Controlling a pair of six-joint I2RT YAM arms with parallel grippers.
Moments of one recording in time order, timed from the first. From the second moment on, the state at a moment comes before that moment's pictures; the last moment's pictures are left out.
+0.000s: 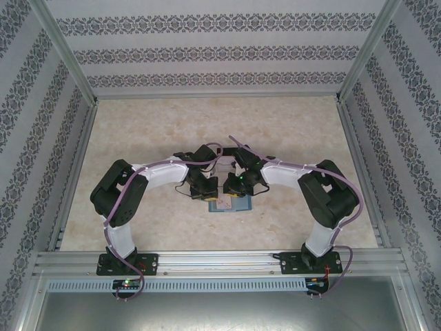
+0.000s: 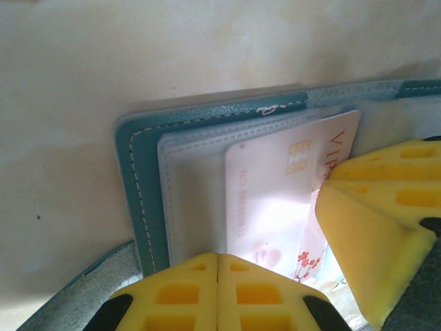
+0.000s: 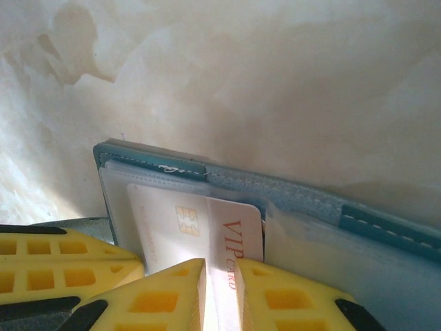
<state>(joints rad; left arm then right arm) -0.64 1.84 1.13 -0.61 0.41 -0.74 0.60 1.76 0.96 -0.40 -0.44 0.76</state>
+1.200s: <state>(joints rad) -0.64 1.86 1.14 -0.63 0.42 -0.73 0.59 1.72 0.94 -0.44 -0.43 0.75</state>
